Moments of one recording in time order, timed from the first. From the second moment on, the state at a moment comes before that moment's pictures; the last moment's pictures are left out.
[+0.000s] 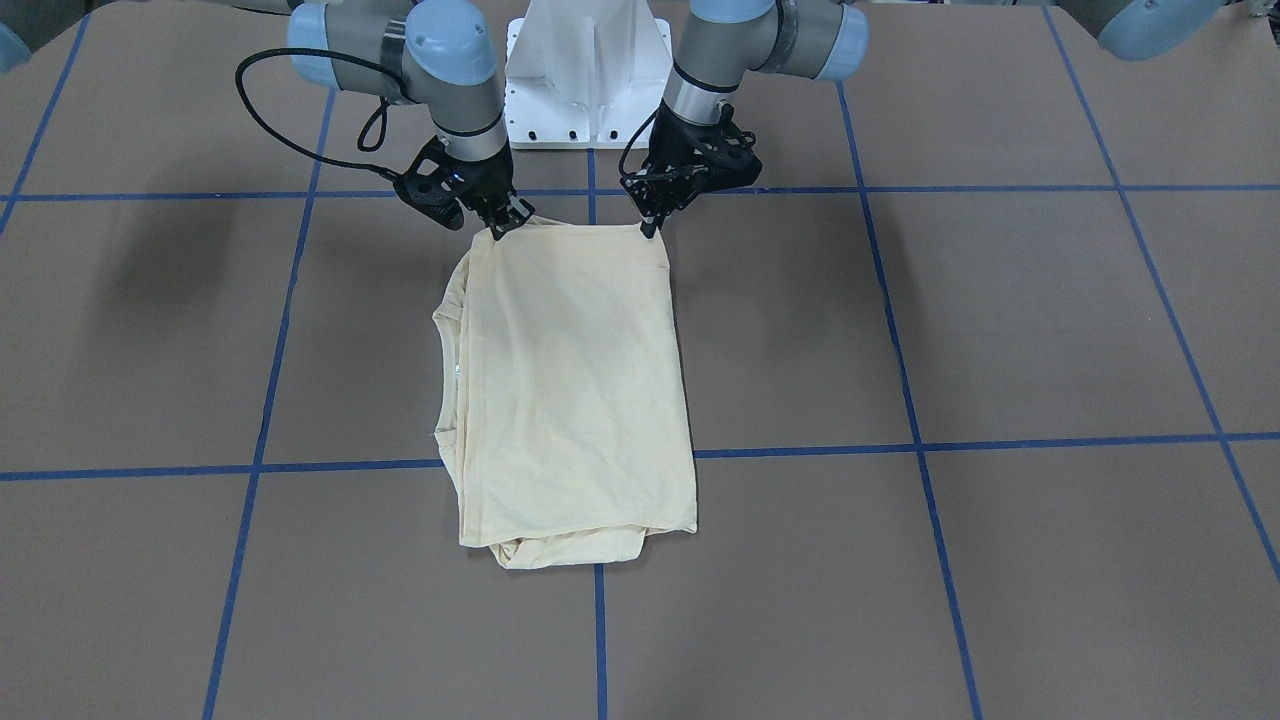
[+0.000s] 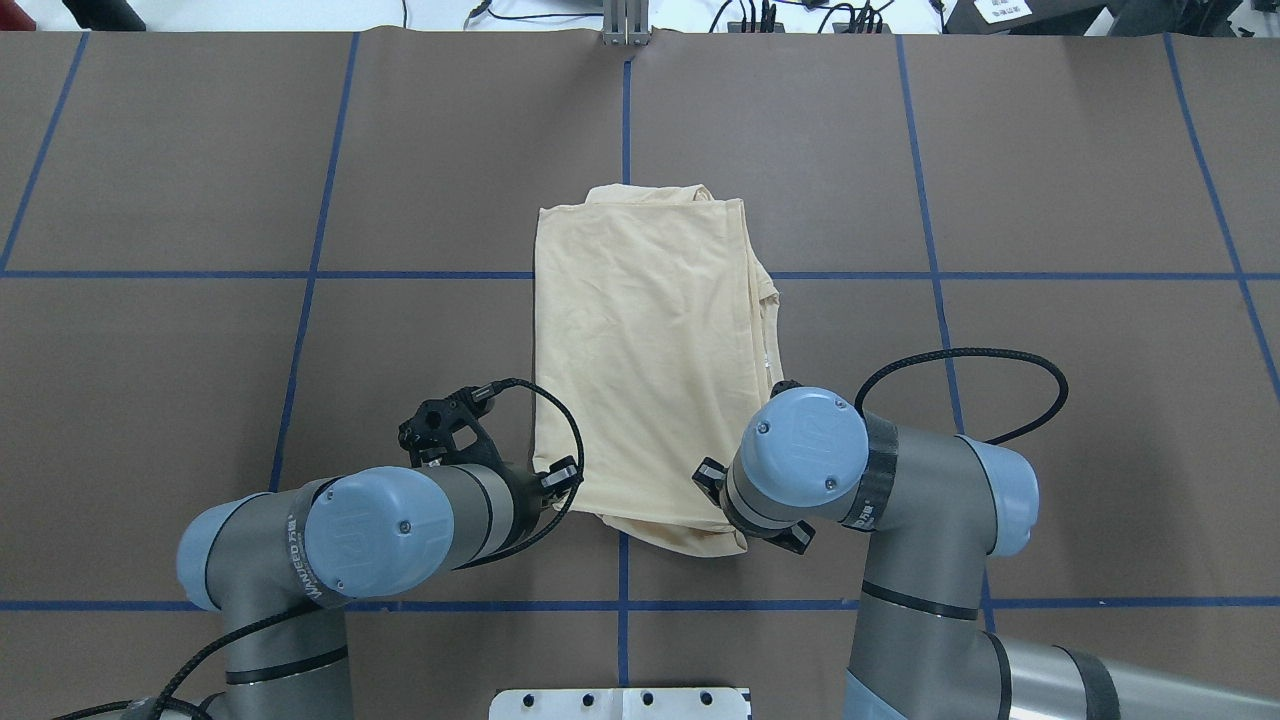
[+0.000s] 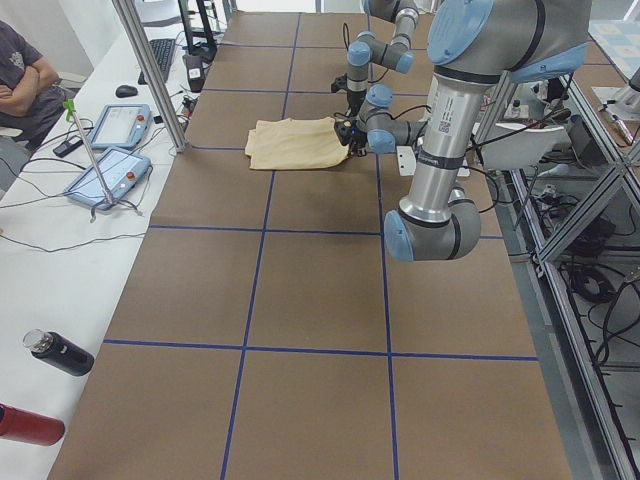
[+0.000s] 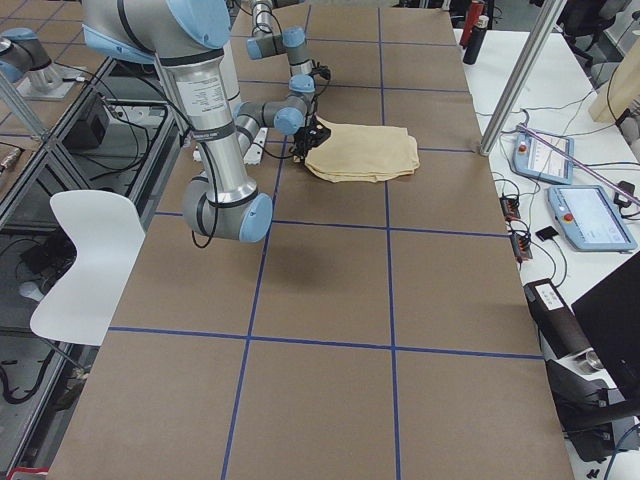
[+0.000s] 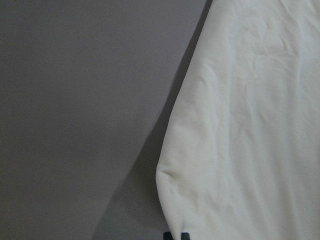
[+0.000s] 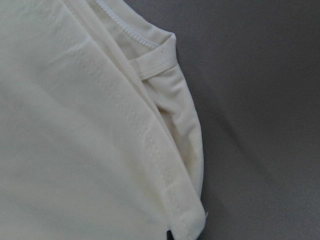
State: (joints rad) left arm -0.25 -2.02 -1.88 -1.88 -1.53 -1.87; right arm 0.33 -1.11 1.87 -1.59 1.81 1.97
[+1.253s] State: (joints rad) left arm -0.12 -2.02 -2.02 -1.77 -1.56 -1.86; right arm 0.31 -1.18 2.02 -1.58 1.89 1.91
